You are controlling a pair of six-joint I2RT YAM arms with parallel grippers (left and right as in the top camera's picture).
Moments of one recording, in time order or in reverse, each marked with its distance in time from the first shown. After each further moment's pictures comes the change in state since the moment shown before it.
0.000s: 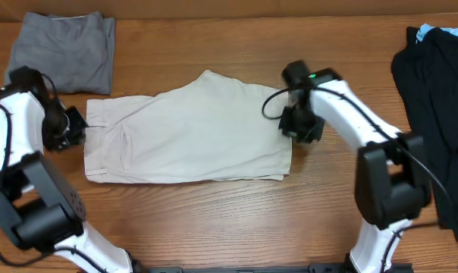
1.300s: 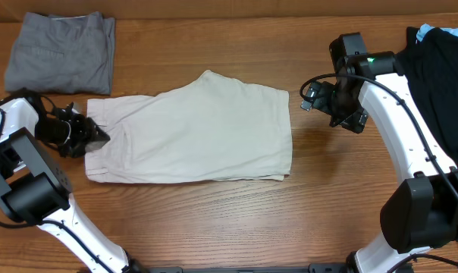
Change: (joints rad) left arm 0.095 0.292 0.042 -0.008 0.412 0.327; right arm -0.157 -0.170 0.088 -0.120 0.017 -0.044
